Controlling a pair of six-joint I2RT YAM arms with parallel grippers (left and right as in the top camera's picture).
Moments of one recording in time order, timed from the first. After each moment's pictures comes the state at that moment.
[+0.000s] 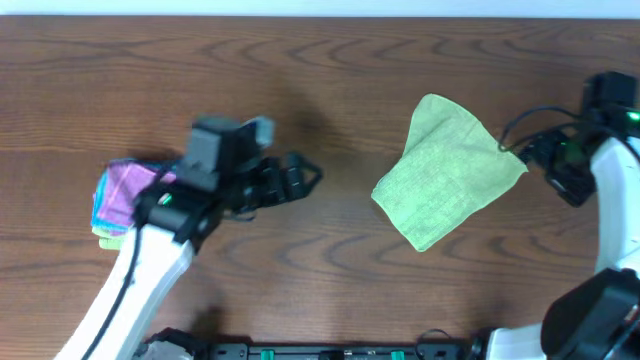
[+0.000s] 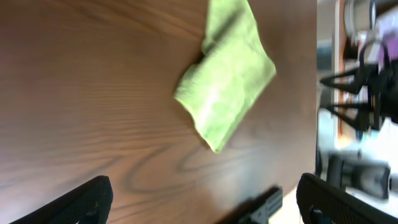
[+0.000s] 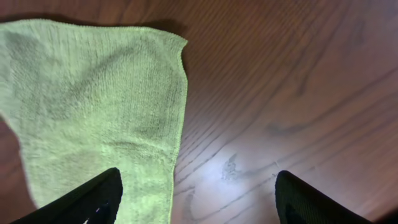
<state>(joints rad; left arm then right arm) -0.40 1.27 1.07 -0.67 0.54 -0.66 -0.36 1.62 1.40 -1.15 0.01 0.51</state>
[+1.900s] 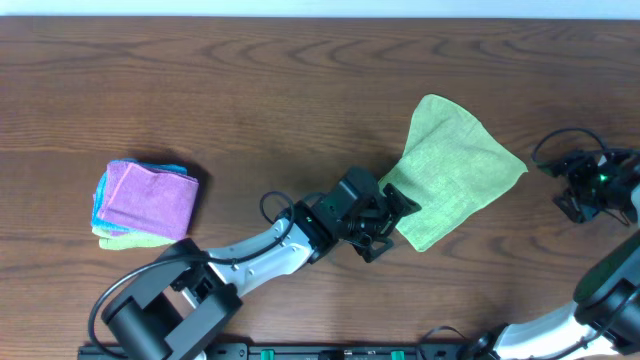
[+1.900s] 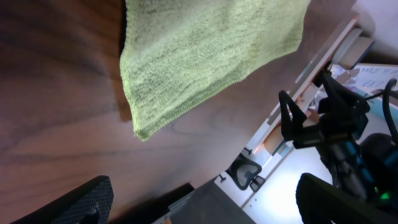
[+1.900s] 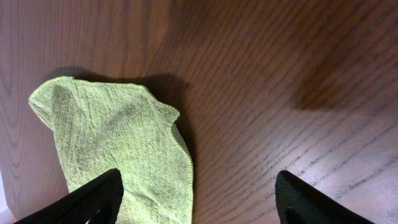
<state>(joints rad) -0.87 1.74 0.86 0.19 0.45 -1.72 -0.70 1.83 1.20 -0.74 -0.51 0.32</state>
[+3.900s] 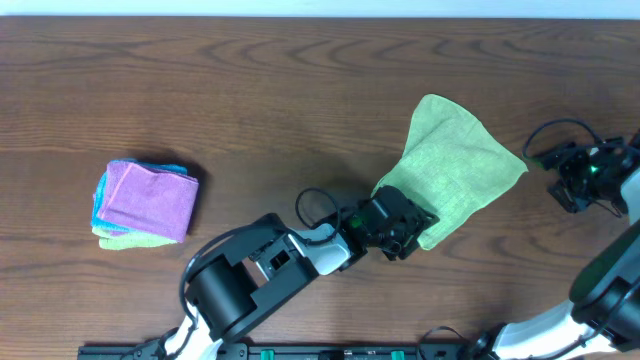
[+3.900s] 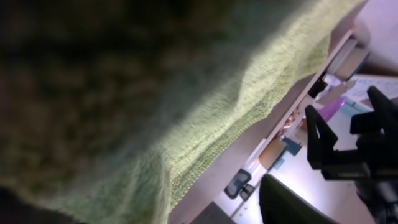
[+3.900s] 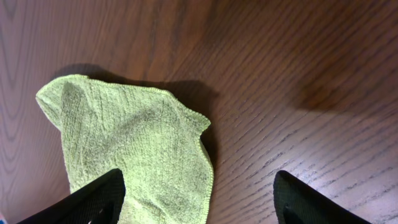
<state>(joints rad) -0.97 2.06 0.95 0.50 0.34 -1.83 -0.64 1.83 1.20 -0.69 -0.50 0.33</state>
